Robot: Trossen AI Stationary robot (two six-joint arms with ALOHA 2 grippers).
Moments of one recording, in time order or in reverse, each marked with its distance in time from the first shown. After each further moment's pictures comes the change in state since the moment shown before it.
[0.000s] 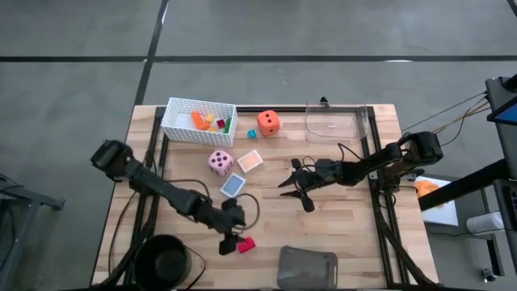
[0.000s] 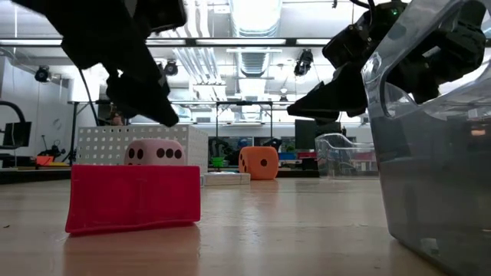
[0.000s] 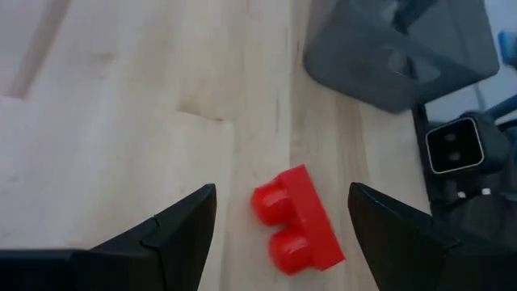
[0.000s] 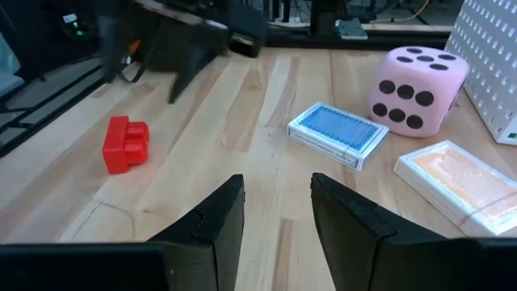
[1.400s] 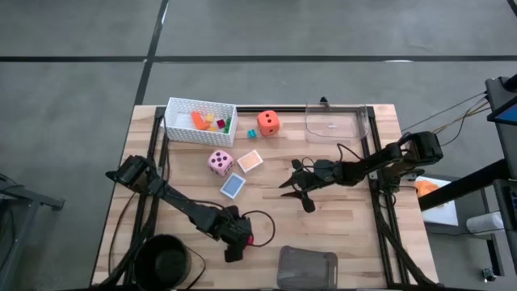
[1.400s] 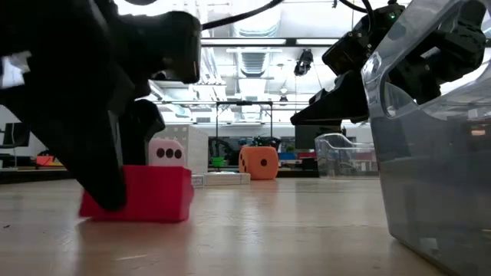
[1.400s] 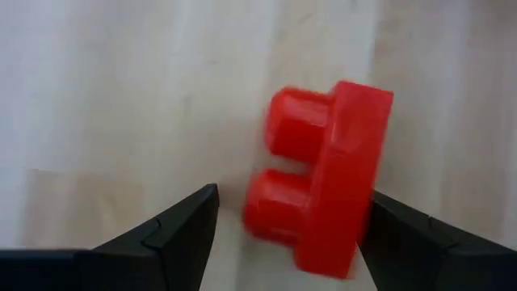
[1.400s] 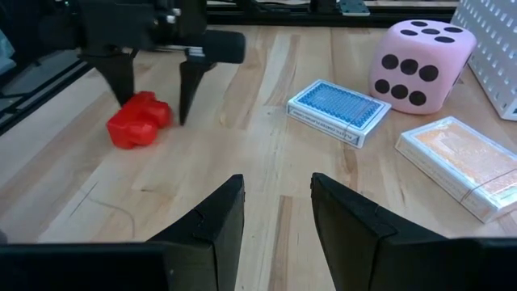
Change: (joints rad) left arm -0.037 0.291 0.280 -0.413 -0.016 -0.052; right arm 0.000 0.000 0.000 -0.053 0.004 0.000
